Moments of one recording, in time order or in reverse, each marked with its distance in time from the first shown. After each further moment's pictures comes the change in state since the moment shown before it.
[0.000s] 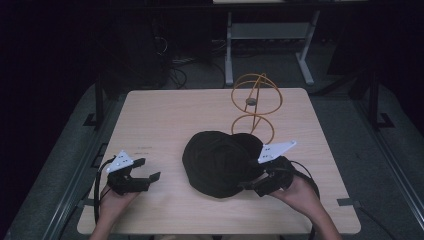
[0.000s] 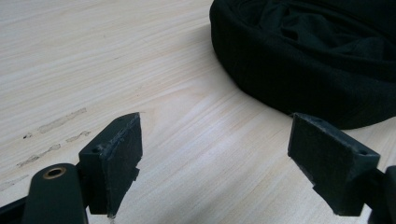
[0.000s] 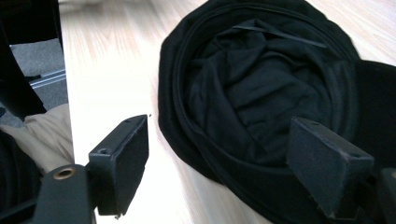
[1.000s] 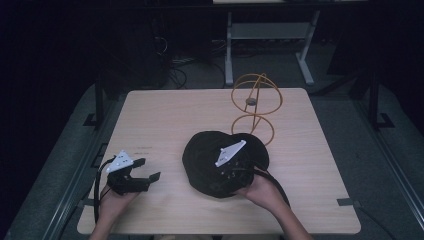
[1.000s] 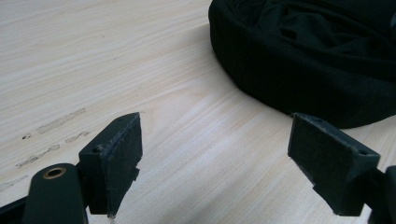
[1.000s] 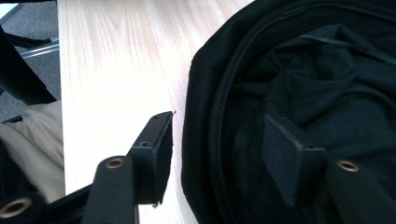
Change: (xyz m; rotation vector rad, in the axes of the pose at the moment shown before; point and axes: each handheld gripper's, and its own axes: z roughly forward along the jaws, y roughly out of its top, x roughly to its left) left arm 0.000 0.000 0.000 -0.004 -0.005 0.000; right arm 0.021 0.043 0.081 0.152 0.064 -0.082
